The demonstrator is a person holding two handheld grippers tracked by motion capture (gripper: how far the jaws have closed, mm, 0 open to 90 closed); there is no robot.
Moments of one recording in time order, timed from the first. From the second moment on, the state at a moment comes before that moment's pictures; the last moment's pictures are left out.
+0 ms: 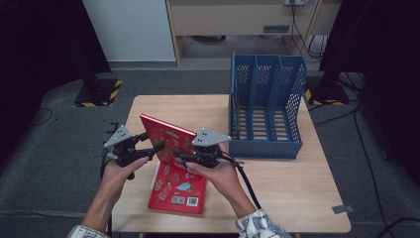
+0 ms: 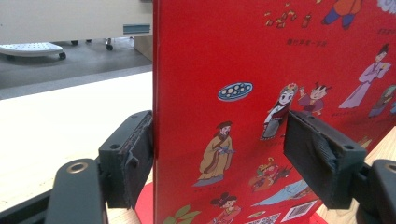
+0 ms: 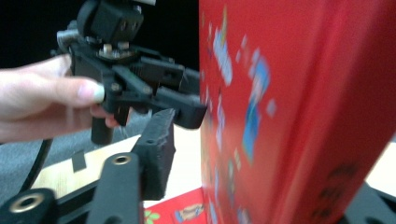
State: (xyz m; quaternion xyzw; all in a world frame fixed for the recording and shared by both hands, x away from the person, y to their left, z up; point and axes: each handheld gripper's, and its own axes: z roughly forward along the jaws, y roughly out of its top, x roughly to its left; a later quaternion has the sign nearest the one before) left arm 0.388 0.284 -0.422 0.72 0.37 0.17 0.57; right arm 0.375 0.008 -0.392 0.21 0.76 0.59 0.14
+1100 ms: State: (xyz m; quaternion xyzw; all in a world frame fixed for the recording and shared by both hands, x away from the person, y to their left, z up) left arm 0.382 0.289 -0.430 0.72 0.38 0.18 0.55; right arm 0.394 0.014 -0.376 0.21 0.75 0.62 0.13
